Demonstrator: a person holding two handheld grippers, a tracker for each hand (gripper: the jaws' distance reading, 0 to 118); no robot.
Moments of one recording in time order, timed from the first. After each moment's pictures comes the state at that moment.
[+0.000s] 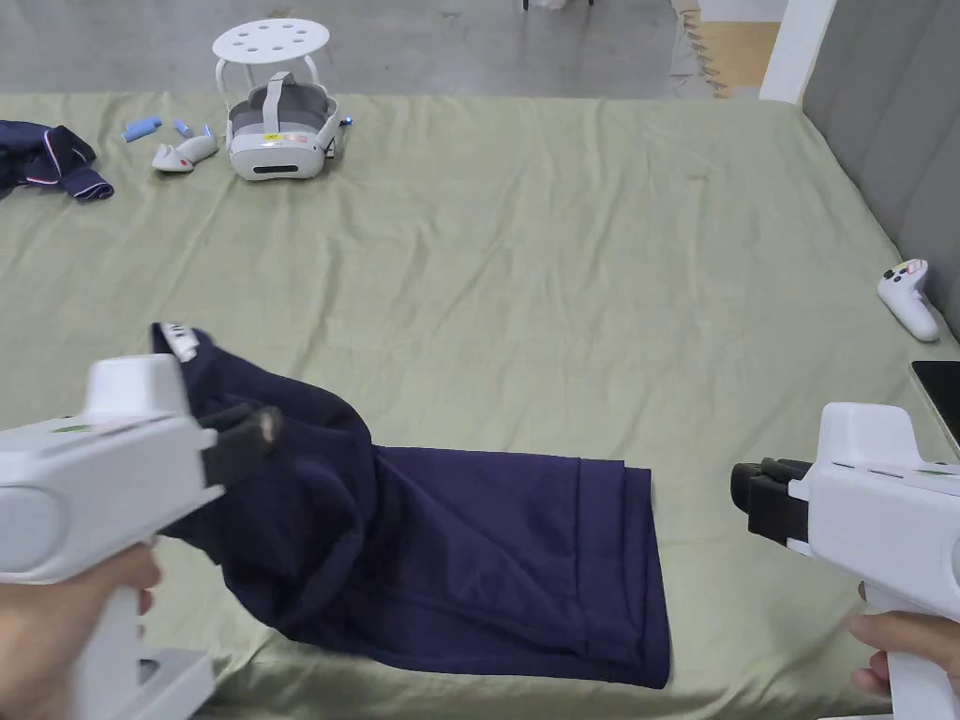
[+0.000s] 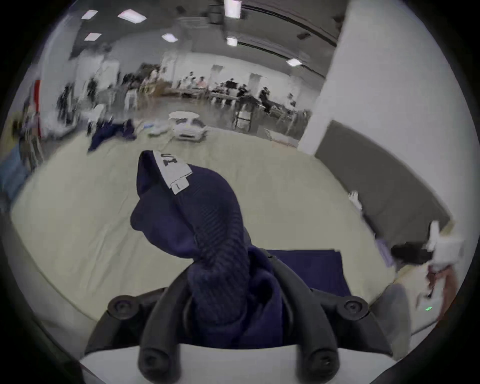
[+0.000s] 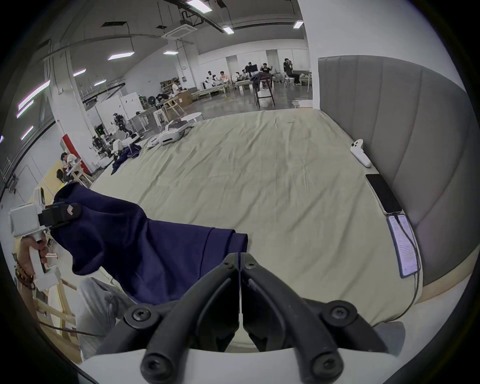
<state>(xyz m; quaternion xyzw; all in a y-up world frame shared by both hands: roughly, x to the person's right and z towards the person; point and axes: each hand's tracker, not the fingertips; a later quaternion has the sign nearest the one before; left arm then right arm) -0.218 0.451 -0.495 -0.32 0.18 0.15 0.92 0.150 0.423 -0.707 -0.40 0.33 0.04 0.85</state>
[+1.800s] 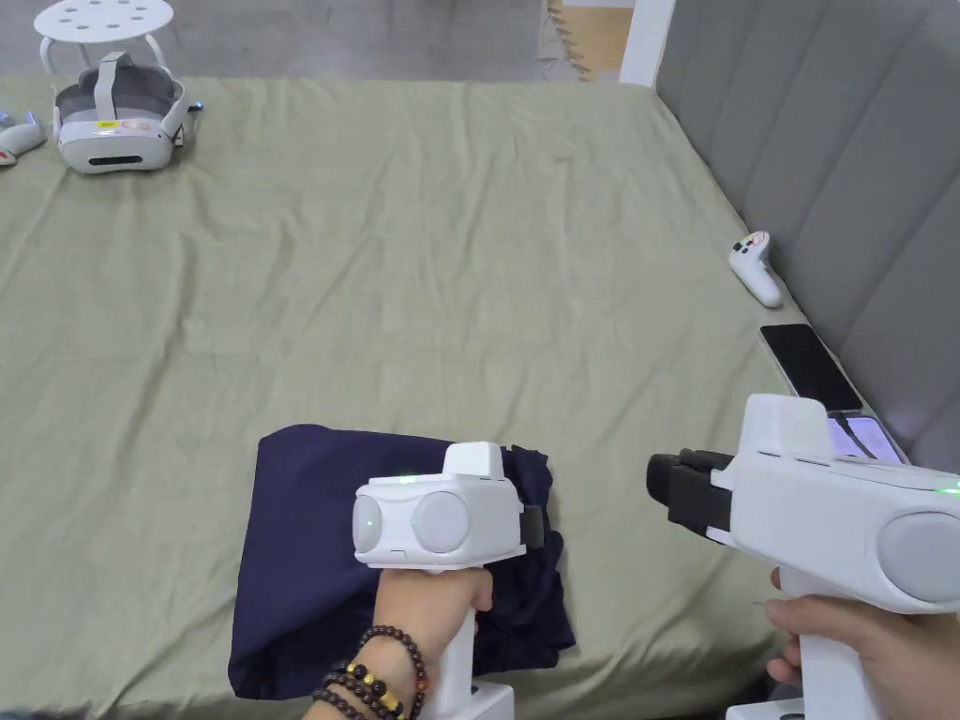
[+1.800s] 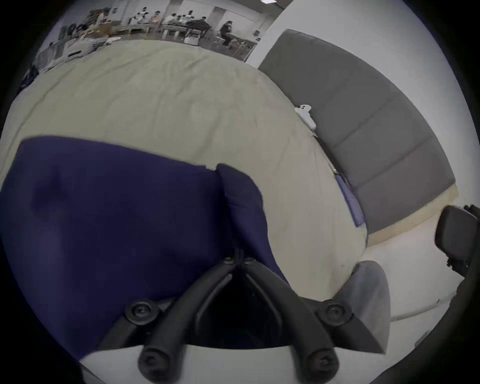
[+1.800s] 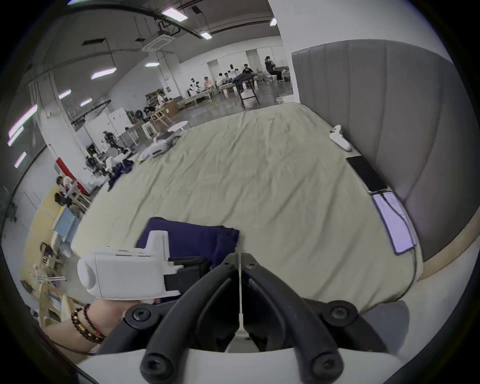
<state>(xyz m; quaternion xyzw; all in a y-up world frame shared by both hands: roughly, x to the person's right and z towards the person) -0.049 0.308 -0.673 -0.45 -0.03 0.26 0.85 0.185 0.428 -0.703 -0.41 0.32 -0.03 0.85</state>
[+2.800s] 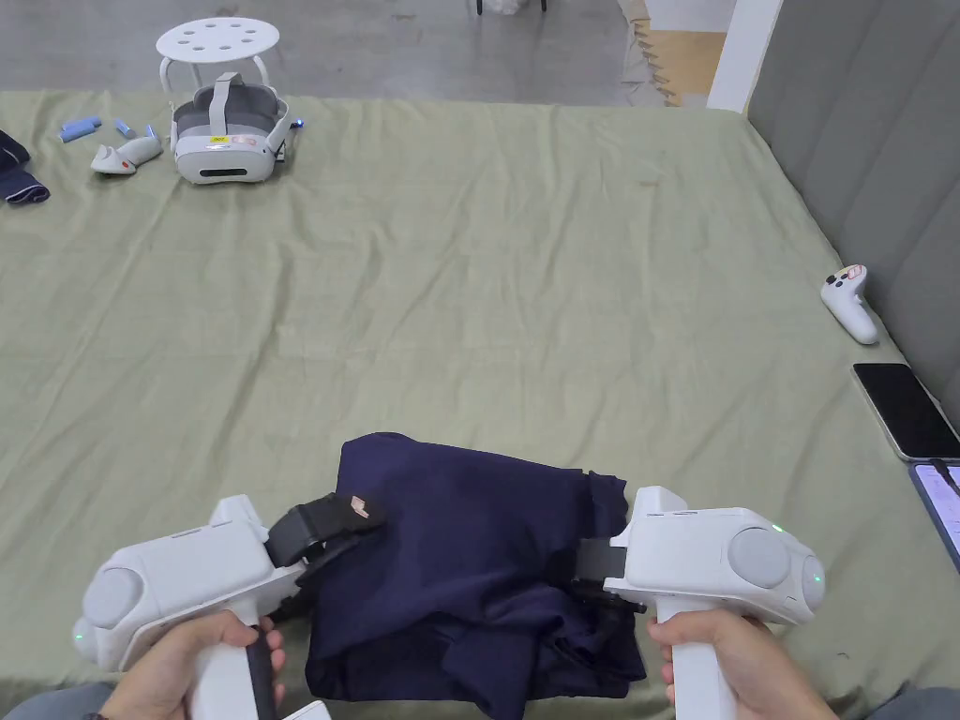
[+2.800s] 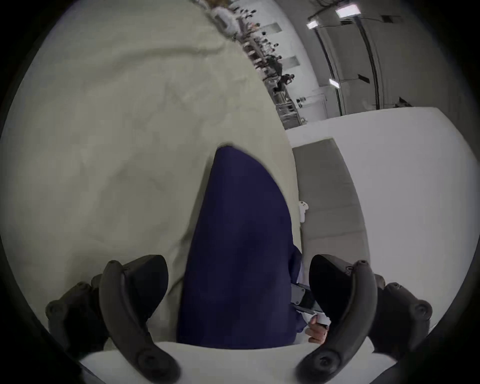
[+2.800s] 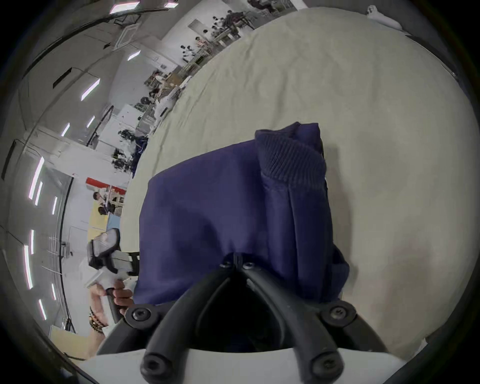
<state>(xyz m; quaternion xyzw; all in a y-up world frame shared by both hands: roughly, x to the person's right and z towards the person) -0.246 0.272 -0.527 -0.30 0.01 0.60 0.74 0.092 0.279 -0.735 -0.58 0.37 -0.13 0.71</state>
